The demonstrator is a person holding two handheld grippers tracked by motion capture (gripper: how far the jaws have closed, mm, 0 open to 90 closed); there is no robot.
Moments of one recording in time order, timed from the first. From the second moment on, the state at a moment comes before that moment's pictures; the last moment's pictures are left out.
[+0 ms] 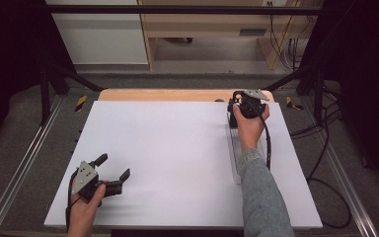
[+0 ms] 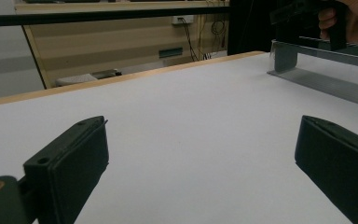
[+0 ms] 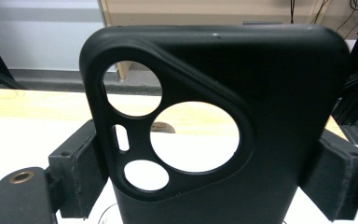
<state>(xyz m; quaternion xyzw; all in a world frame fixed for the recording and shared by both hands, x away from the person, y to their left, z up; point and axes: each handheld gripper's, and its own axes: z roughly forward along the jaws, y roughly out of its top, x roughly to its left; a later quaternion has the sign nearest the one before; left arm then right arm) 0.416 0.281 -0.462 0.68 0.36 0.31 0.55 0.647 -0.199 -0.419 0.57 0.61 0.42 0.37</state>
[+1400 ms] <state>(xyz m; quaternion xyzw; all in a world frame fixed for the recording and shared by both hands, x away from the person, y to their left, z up) 0.416 0.280 -0.462 0.68 0.36 0.31 0.55 0.647 -0.199 -0.417 0.57 0.62 0.41 0.34</state>
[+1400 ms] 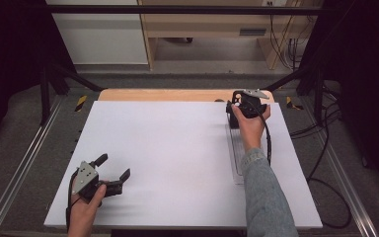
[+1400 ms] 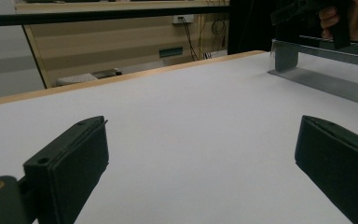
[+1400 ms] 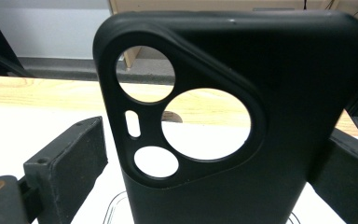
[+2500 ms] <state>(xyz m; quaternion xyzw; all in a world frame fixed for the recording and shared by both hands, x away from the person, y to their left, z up) 0.415 0.280 -0.461 0.68 0.36 0.32 0.55 0.630 -0.202 -0.406 0.57 0.64 0.40 0.34</state>
